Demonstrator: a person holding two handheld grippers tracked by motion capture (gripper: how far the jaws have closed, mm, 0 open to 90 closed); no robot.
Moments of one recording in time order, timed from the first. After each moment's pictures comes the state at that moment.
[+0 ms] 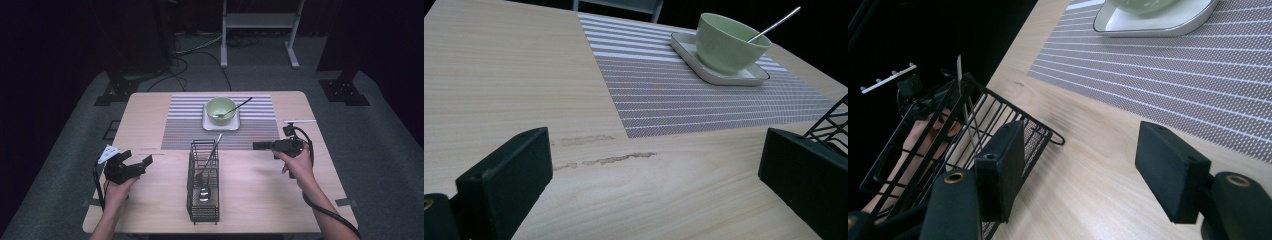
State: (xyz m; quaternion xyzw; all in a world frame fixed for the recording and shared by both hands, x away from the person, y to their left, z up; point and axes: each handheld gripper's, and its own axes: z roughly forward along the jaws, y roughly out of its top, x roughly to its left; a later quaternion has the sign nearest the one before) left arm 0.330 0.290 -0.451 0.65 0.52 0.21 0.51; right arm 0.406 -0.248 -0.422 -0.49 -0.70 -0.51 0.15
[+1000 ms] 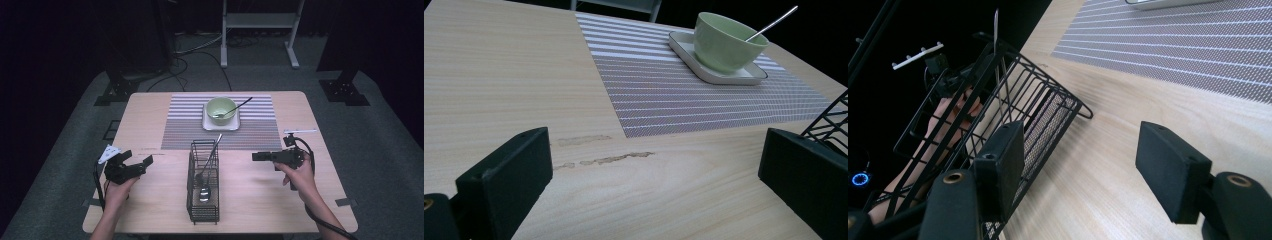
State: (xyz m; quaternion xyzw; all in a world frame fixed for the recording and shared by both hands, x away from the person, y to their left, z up) left arm 0.330 0.290 -0.451 0.65 0.51 0.21 0.51; right arm 0.374 -0.244 -0.428 -0.46 -0.70 -0.52 0.17
